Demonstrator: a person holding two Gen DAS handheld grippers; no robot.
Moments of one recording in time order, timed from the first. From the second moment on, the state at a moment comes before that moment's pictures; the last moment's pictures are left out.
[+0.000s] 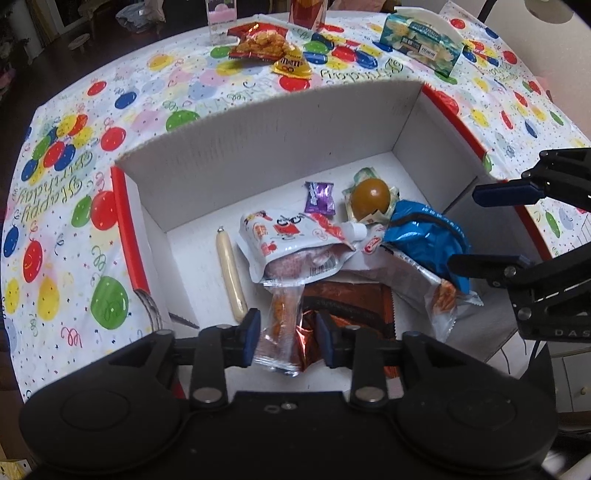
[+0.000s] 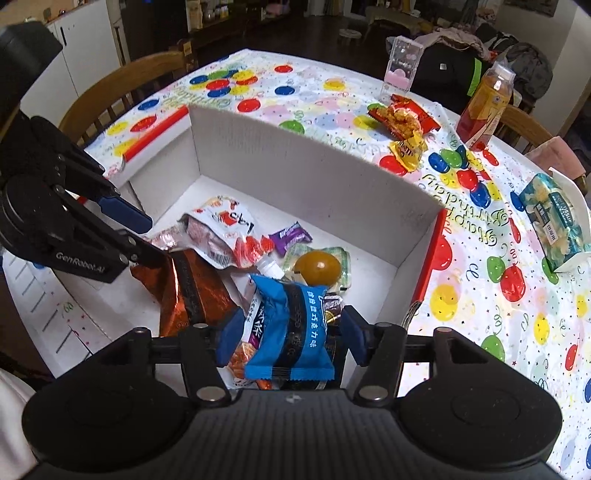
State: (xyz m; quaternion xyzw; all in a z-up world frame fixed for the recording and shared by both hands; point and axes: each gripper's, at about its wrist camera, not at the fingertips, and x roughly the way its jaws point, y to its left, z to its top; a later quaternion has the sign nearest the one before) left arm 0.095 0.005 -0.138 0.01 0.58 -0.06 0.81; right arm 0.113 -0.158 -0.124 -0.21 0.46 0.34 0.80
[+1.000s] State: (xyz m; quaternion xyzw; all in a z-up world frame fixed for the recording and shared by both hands) left arm 0.152 -0.006 -0.047 0.03 0.45 -0.03 0.89; right arm 0.195 -0.190 -0.034 -0.13 0.40 0.31 0.85
